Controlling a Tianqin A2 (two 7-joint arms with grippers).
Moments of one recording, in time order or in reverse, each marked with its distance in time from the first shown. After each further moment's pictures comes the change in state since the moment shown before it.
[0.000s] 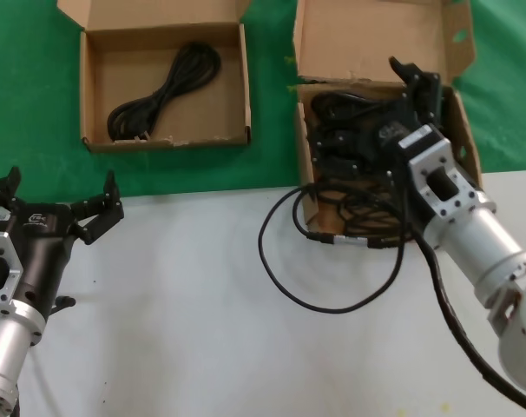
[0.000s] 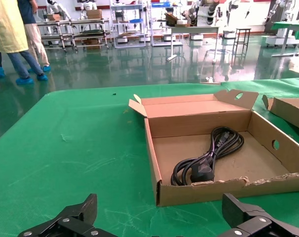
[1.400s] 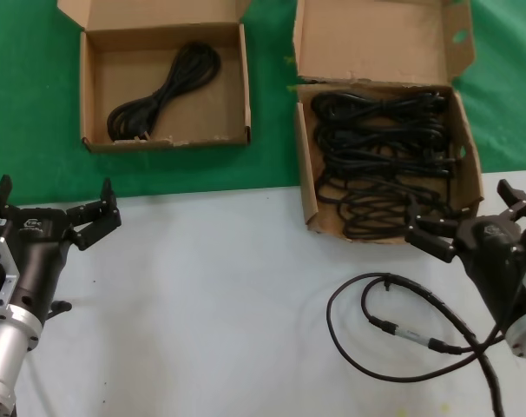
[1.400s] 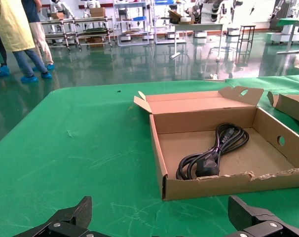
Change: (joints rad) left arm 0.014 0.001 -0.005 -0.003 -0.011 -0.013 0.011; right arm -0.354 0.069 0.158 0.118 0.171 0.151 0.249
